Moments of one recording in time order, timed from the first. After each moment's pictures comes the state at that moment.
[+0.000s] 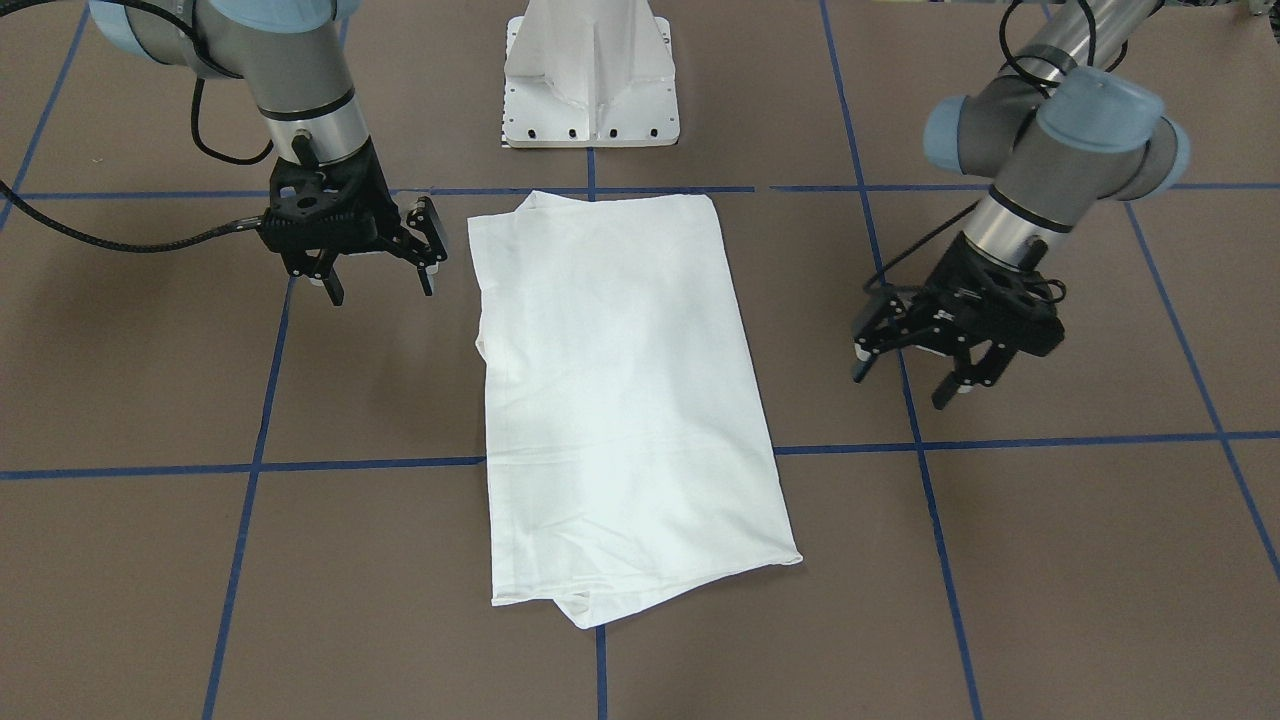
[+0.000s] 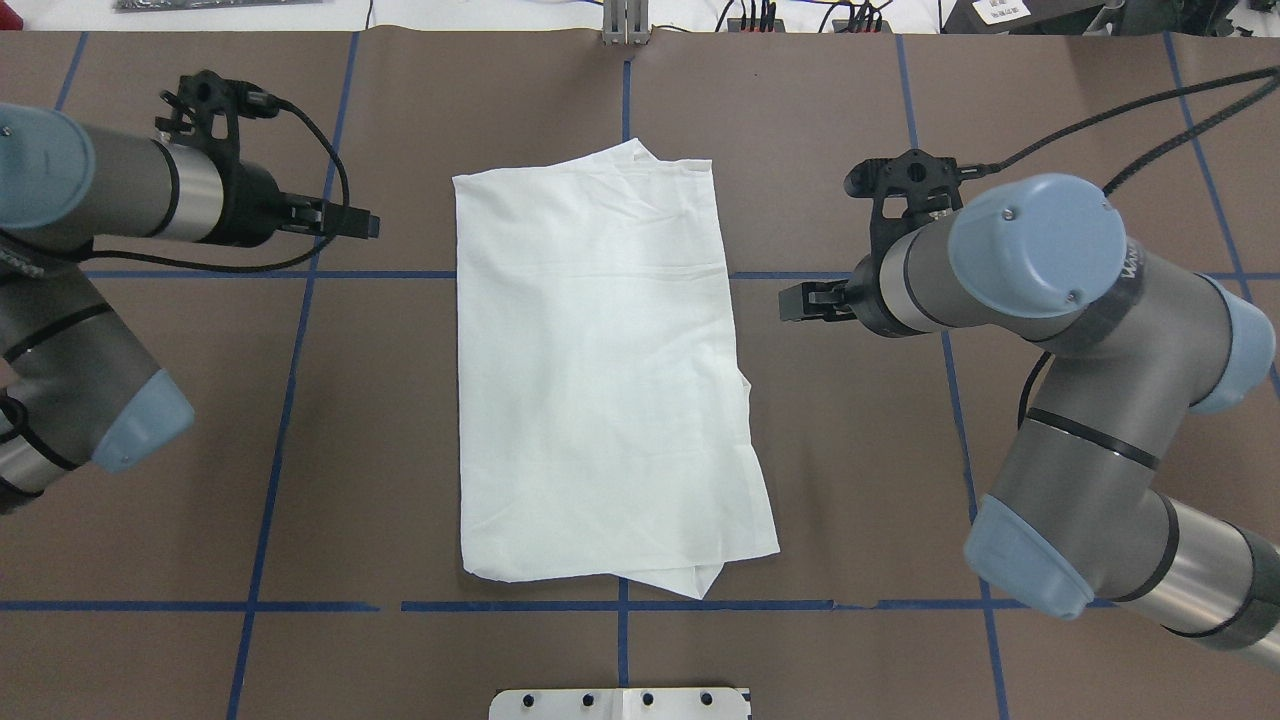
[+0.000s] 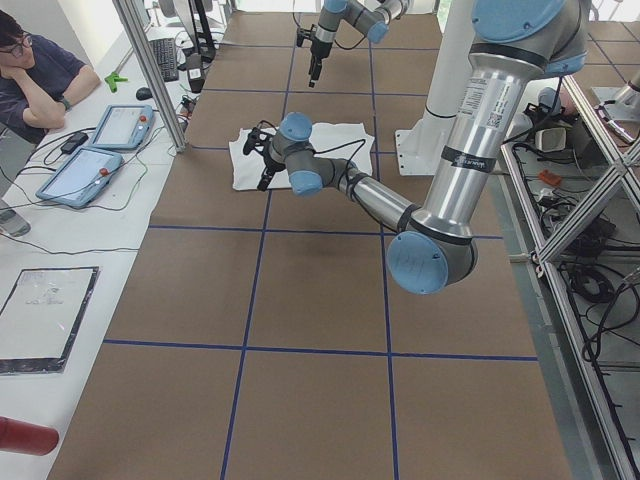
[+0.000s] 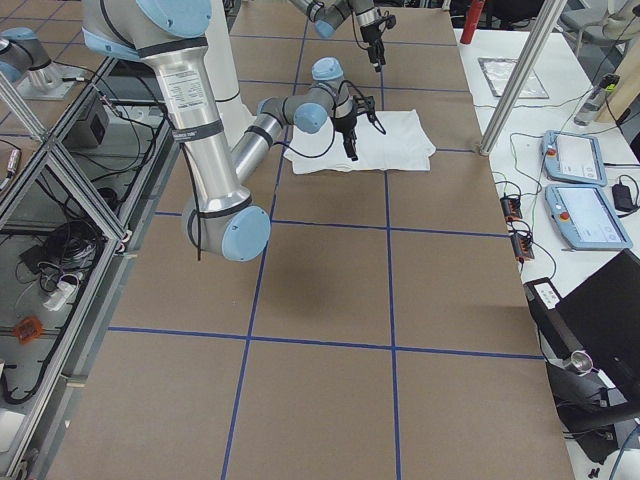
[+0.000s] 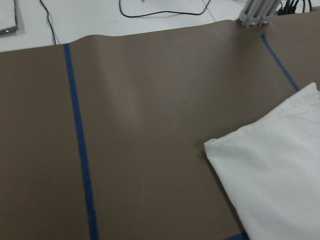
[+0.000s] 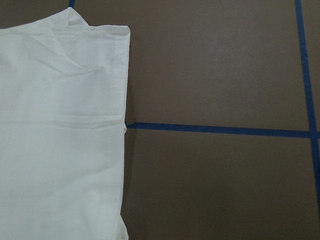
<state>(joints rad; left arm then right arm) -0.79 -1.88 -1.74 -2.26 -1.91 -0.99 0.63 -1.25 2.03 -1.43 1.74 1.15</state>
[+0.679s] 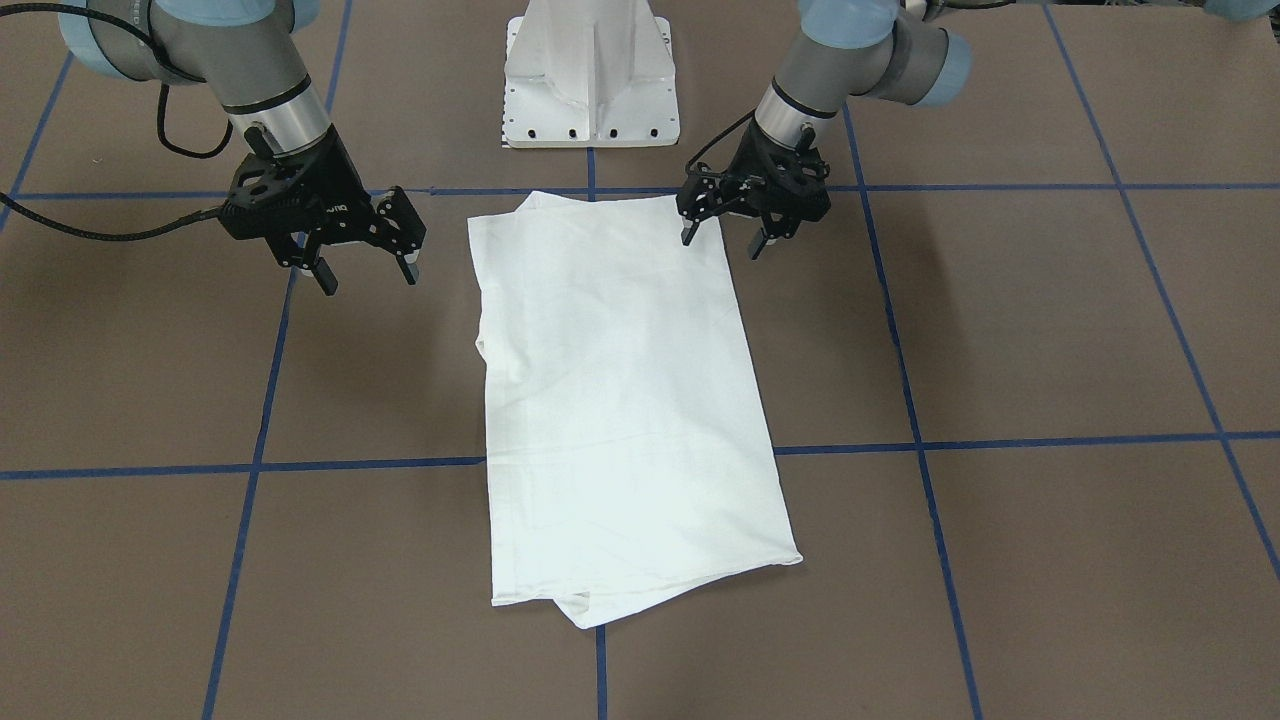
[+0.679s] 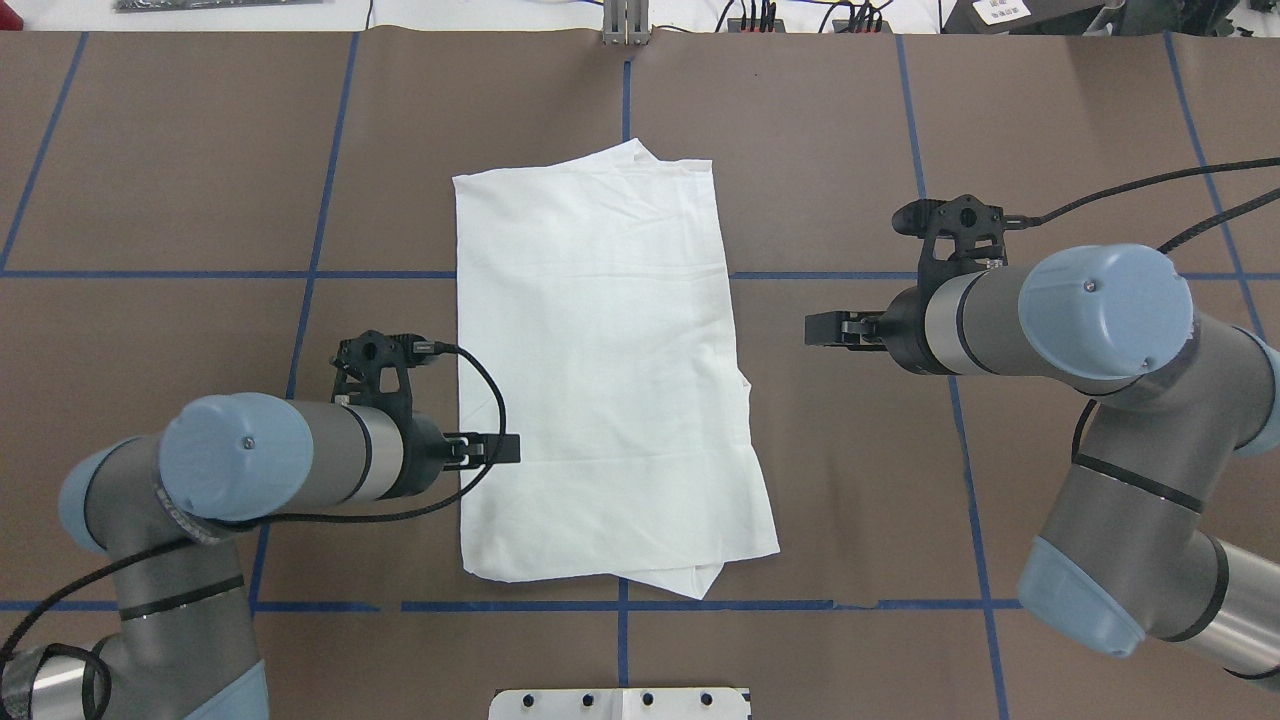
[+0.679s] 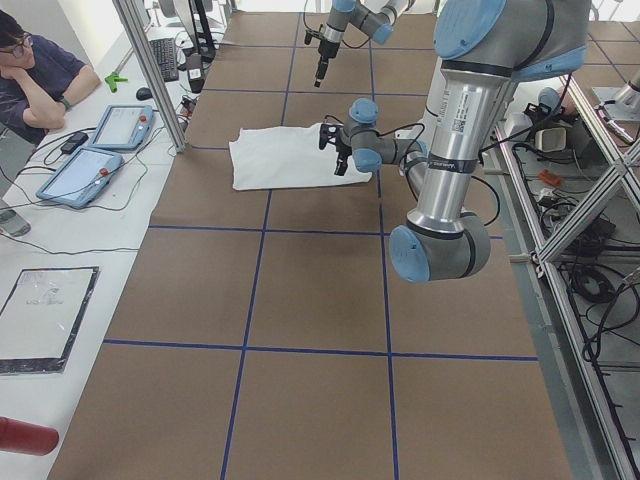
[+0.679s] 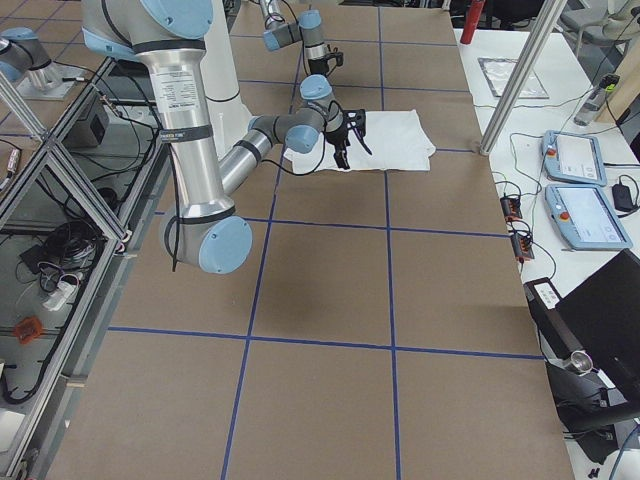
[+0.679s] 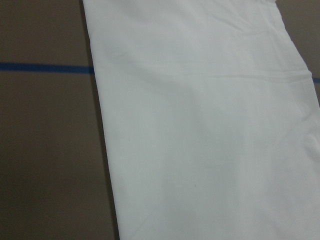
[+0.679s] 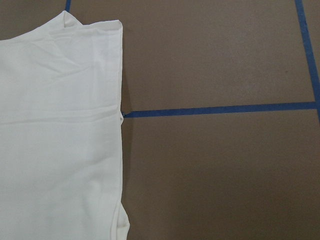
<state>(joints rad) -0.36 -1.87 -1.92 -2.03 -1.65 -1.39 0.60 -1.34 2.04 -1.28 1.72 1.23</state>
